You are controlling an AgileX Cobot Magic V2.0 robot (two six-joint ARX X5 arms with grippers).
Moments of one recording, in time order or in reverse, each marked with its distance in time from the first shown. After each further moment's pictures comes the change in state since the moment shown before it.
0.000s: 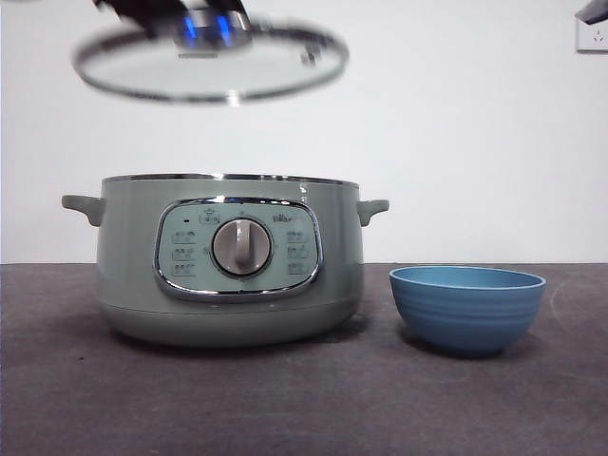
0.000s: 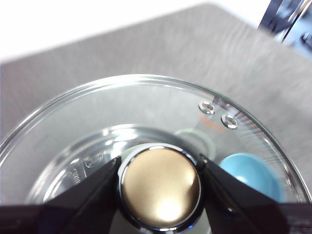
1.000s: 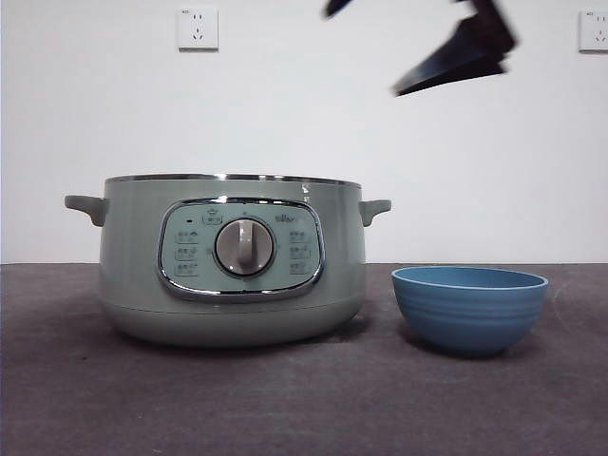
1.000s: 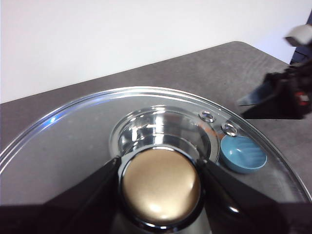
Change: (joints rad) left arm 0.001 -0.675 0.009 -0.555 -0.206 0.000; right arm 0.349 0.460 0.125 0.459 0.244 0.235
